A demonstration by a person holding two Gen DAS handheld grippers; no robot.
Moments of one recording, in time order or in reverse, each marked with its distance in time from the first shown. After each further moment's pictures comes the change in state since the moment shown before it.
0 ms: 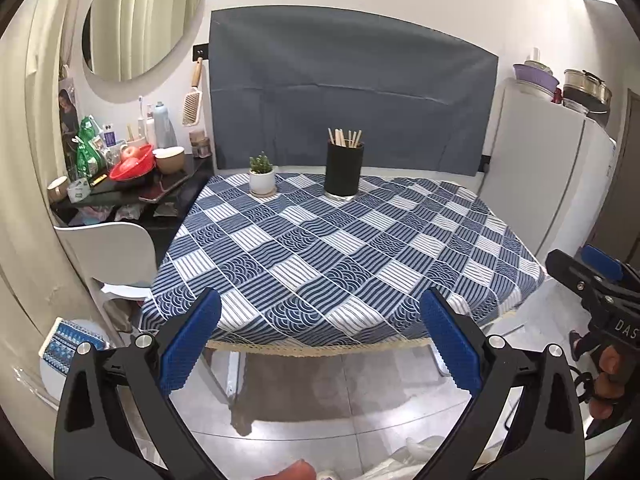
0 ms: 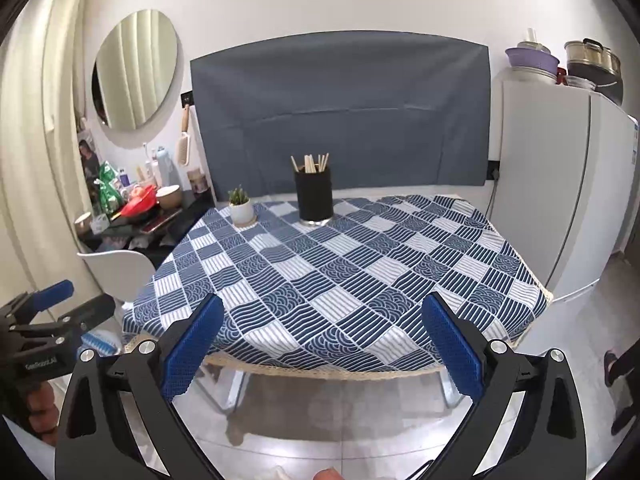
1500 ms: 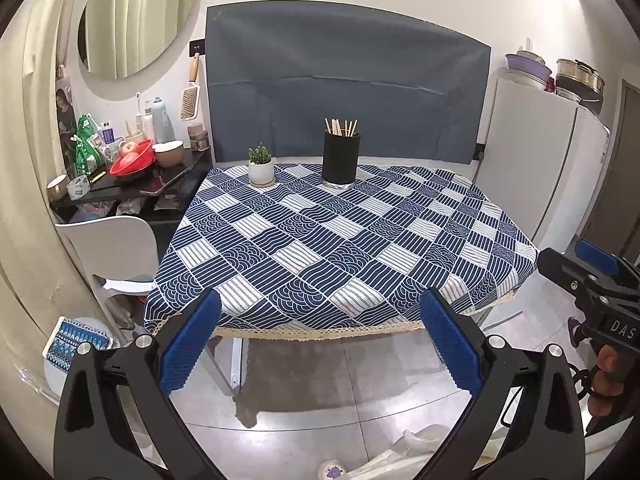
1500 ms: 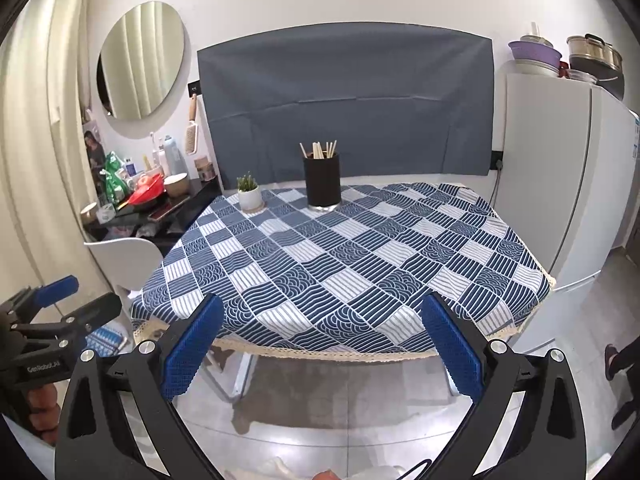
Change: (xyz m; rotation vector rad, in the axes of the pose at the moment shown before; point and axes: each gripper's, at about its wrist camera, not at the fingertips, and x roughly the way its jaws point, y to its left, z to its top) left arm -0.013 0.007 -0.015 0.027 0.020 -0.008; right arm -0.012 0.016 -0.015 -0.002 0.031 0.005
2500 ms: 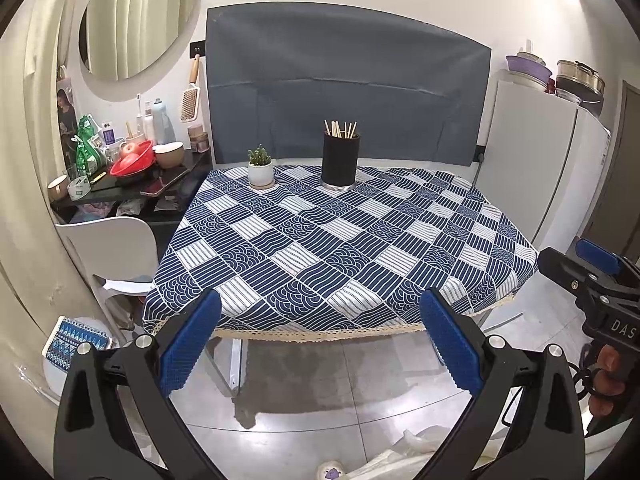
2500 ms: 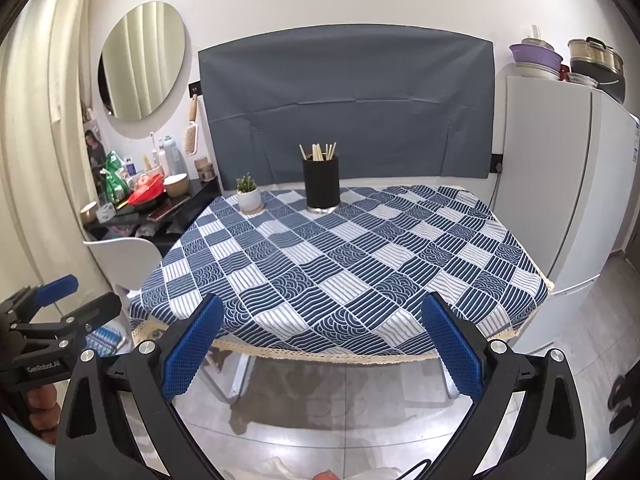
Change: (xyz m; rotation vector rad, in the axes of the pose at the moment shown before) left arm -0.001 -0.006 0.001 -0.005 -0.004 0.004; right arm 0.001 -0.006 0.002 -0.009 -0.004 0.000
